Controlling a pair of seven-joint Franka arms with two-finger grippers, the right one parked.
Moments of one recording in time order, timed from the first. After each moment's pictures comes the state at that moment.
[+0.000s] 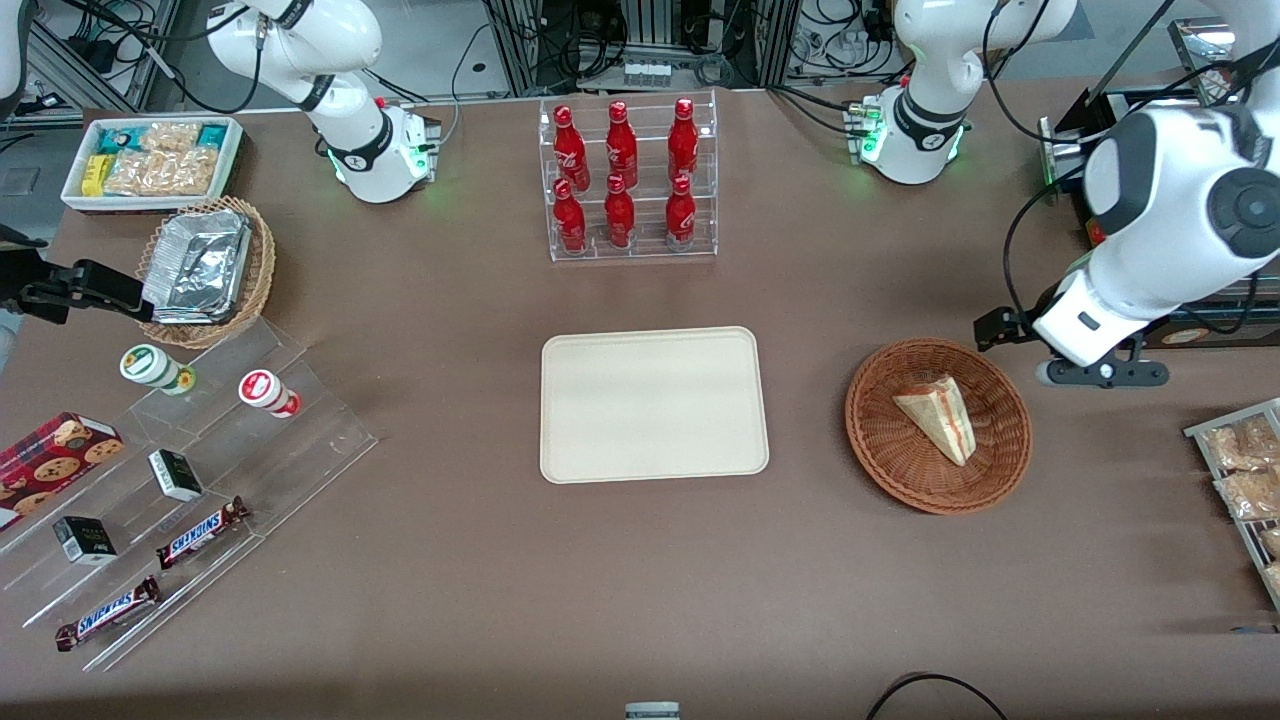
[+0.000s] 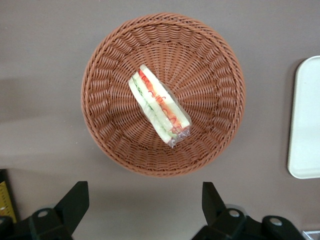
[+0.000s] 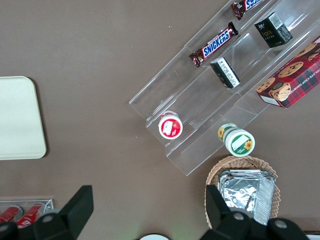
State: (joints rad) arm 0.01 0.02 -0.08 -2.05 -0.01 1.99 -0.02
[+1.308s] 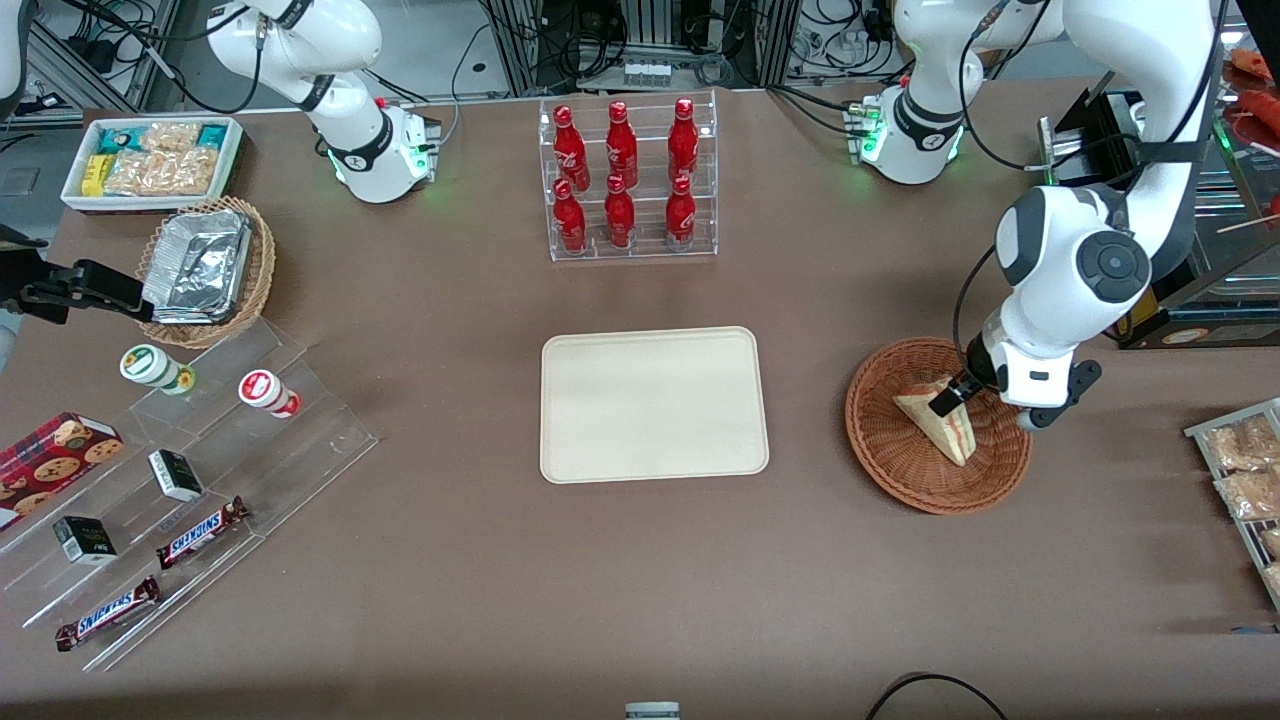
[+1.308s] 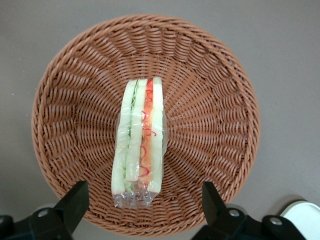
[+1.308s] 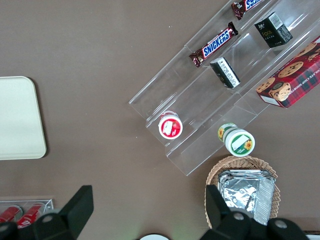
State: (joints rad) arm -0.03 0.15 -0.10 -2.20 -0.01 2.36 -0.80
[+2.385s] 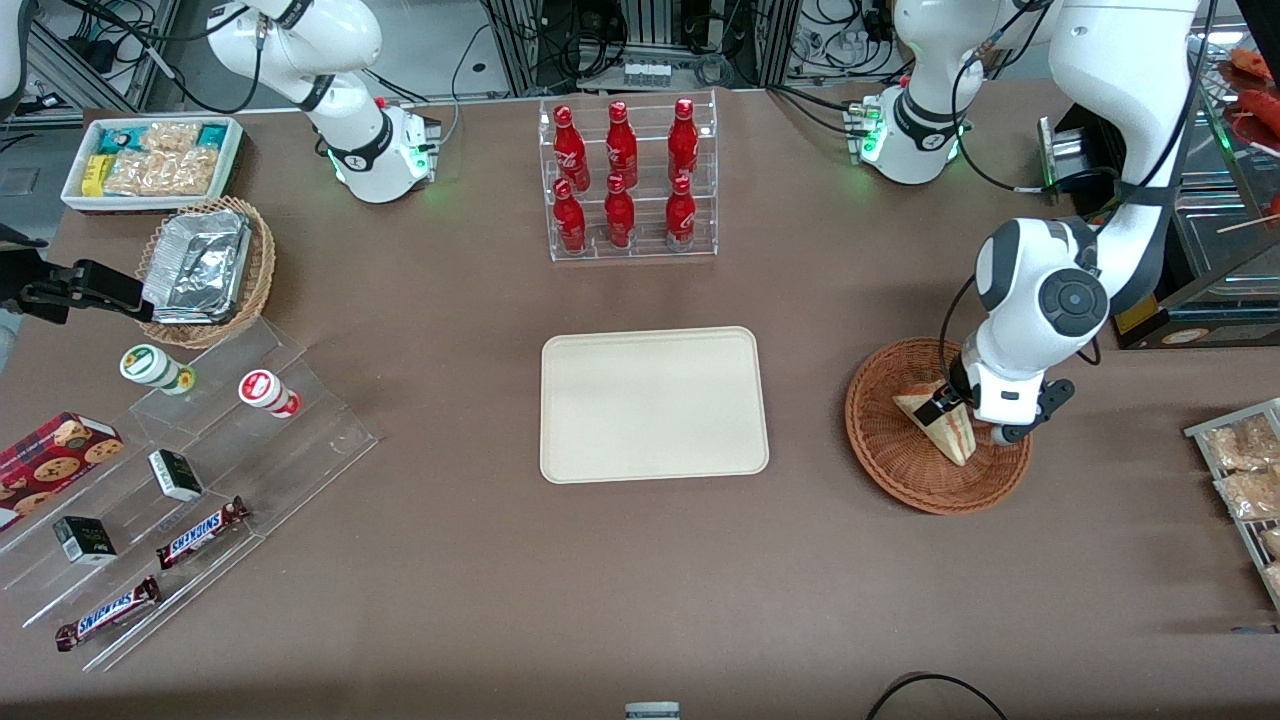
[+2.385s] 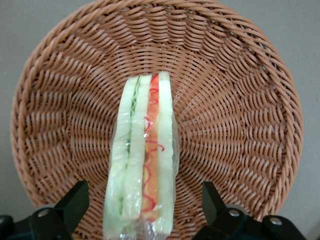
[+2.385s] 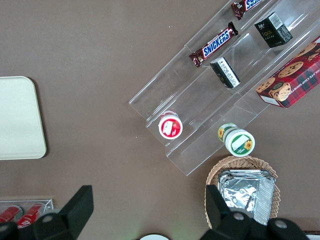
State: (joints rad) arm -0.03 0.26 -0.10 -2.20 0.05 2.44 -0.80
